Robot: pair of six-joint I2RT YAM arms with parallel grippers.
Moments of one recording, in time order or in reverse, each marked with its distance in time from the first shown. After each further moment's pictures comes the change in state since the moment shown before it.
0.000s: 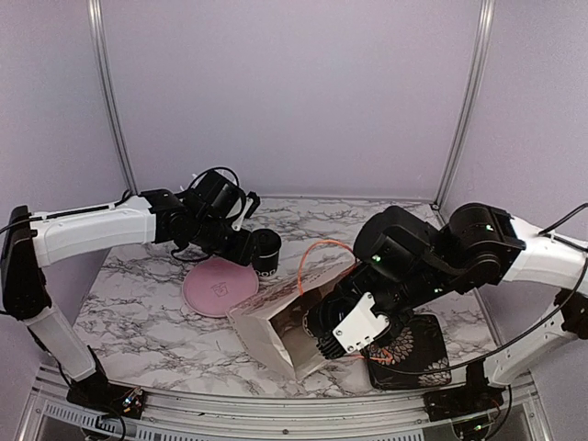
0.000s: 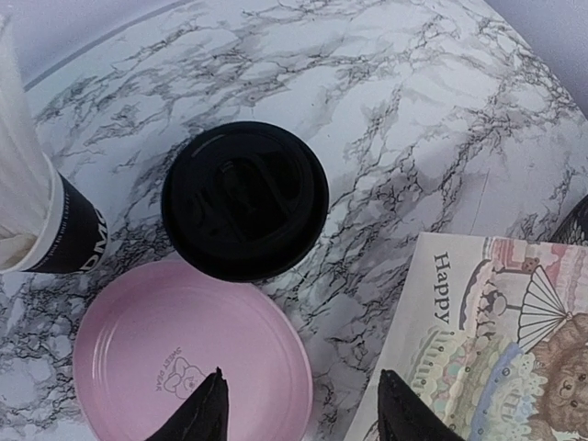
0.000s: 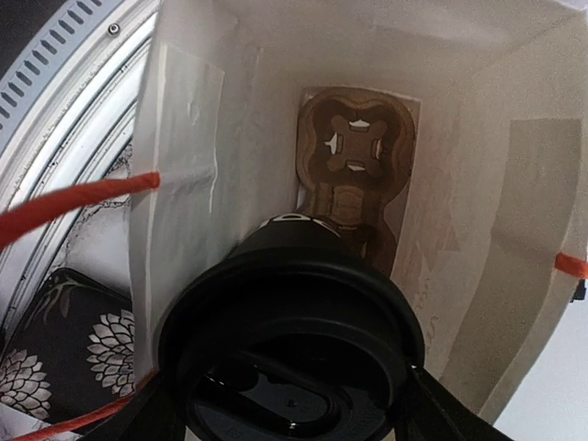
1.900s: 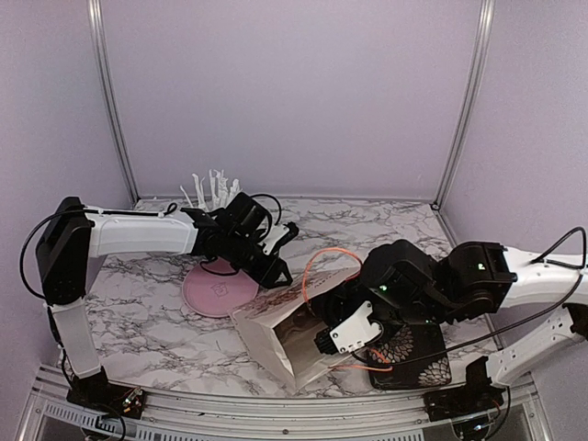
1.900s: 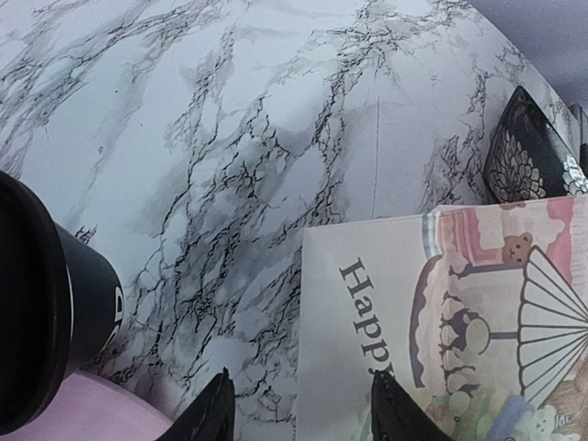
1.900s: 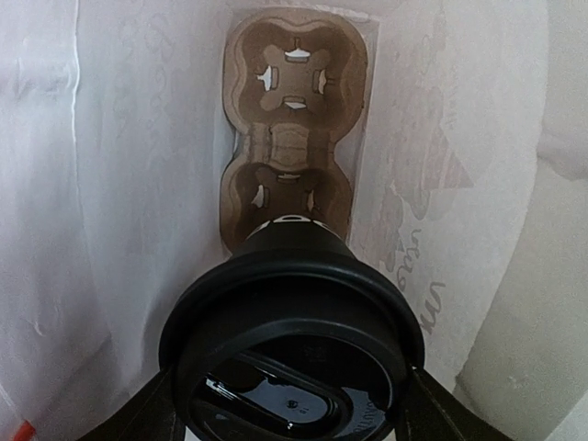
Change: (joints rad) left arm -0.011 0.249 0.026 0.178 0.369 0.195; right arm 0.012 -0.109 -0.296 0.301 0.252 0.014
